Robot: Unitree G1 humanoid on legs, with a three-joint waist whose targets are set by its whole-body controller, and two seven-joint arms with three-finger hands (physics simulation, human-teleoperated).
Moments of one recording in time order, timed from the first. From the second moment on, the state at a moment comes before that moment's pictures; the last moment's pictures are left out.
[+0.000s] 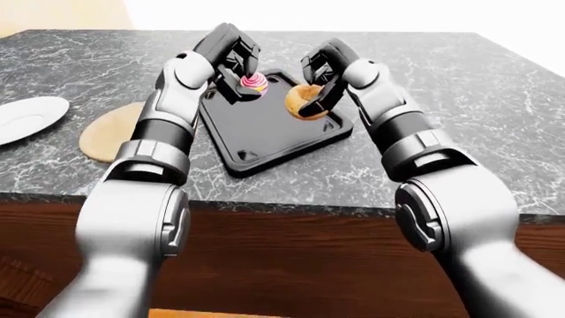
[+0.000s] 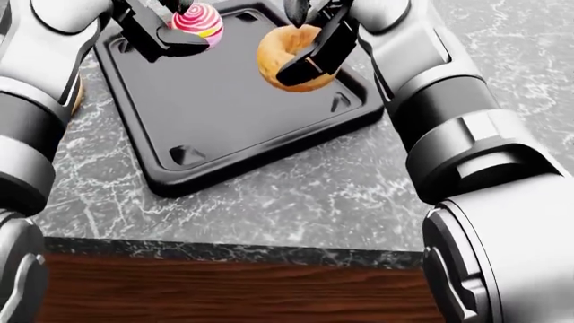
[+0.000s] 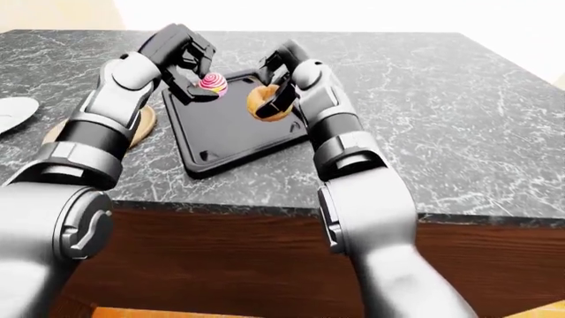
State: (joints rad) left arm -1.44 0.32 0.05 1.25 0.51 -0.13 -0.30; right arm -1.51 -0.17 -0.05 1.31 -0.49 0.15 0.19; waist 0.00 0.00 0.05
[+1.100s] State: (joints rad) left arm -1.49 0.33 0.05 1.26 0.52 -0.13 -0.28; right arm -1.50 -0.14 -0.07 1.34 -0.44 0.14 0.14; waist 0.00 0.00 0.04
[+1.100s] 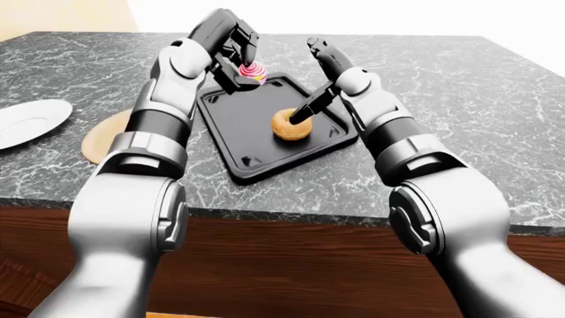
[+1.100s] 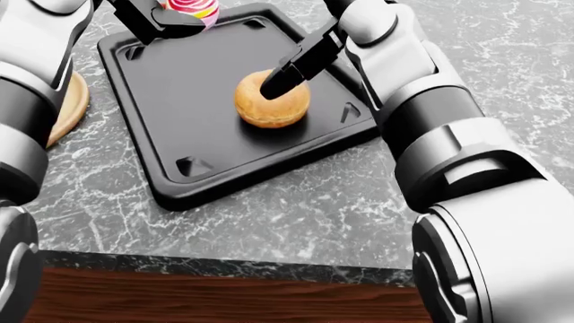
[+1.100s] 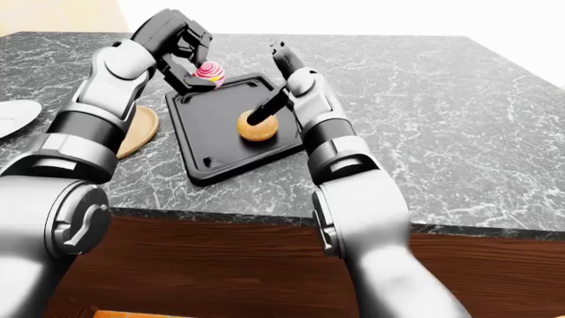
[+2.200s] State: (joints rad) left arm -1.36 0.29 0.06 1.36 0.63 -0.11 -0.20; right arm -1.71 -0.33 -0.10 1.25 -0.30 0.23 0.13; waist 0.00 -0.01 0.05
